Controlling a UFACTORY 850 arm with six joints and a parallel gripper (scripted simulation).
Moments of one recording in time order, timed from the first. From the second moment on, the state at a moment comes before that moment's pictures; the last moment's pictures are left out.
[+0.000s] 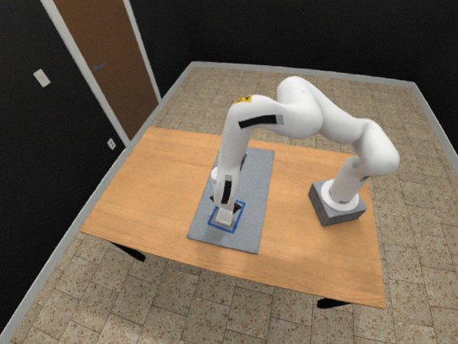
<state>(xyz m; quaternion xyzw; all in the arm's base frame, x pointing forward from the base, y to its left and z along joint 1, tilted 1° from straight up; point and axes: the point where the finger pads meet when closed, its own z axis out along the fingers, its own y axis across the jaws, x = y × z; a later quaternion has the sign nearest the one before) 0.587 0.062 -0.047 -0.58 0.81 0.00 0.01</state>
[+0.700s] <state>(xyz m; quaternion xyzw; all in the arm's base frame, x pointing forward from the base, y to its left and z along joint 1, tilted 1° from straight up) 0.587 0.062 -0.063 -0.58 0.81 0.00 0.01</state>
